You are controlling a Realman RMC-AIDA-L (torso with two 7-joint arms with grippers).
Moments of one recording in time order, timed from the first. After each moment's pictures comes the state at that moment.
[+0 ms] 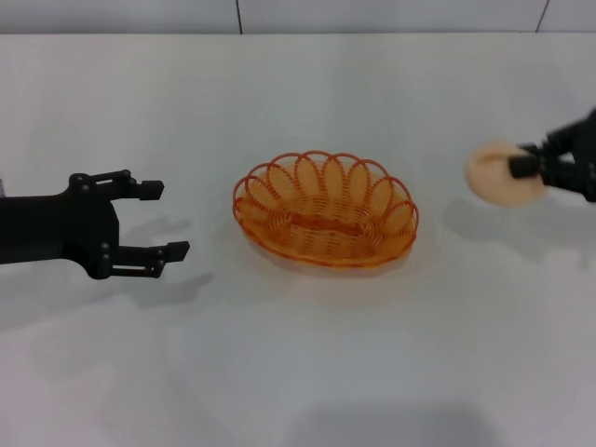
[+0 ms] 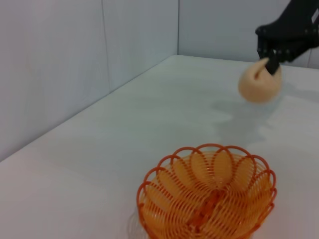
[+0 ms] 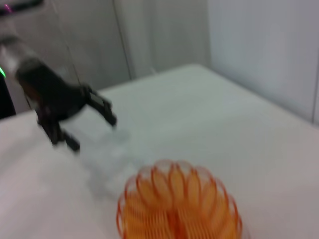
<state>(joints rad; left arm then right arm) -0.40 -2.07 0.70 0.95 2.11 1.67 -1.30 0.51 1.97 -0.87 -1.10 -2.00 -1.67 1.71</state>
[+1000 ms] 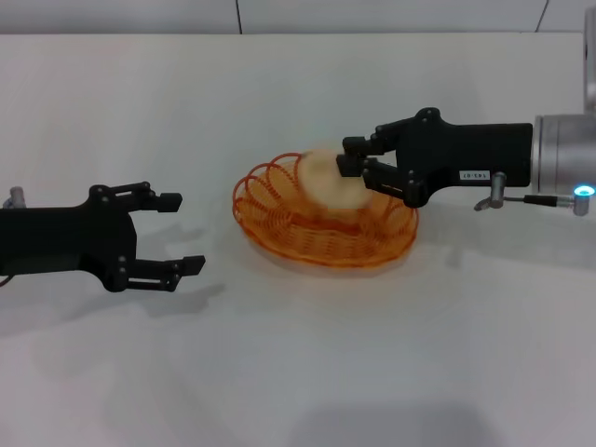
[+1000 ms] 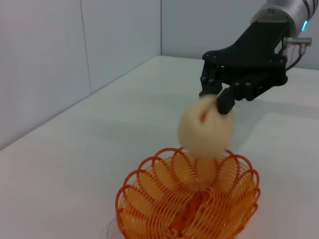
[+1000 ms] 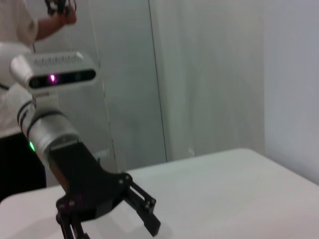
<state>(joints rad) -0.40 -2.08 0.72 0.91 2.11 1.66 -1.26 0.58 2.02 -1.34 -0.77 -1.48 -1.27 1.39</state>
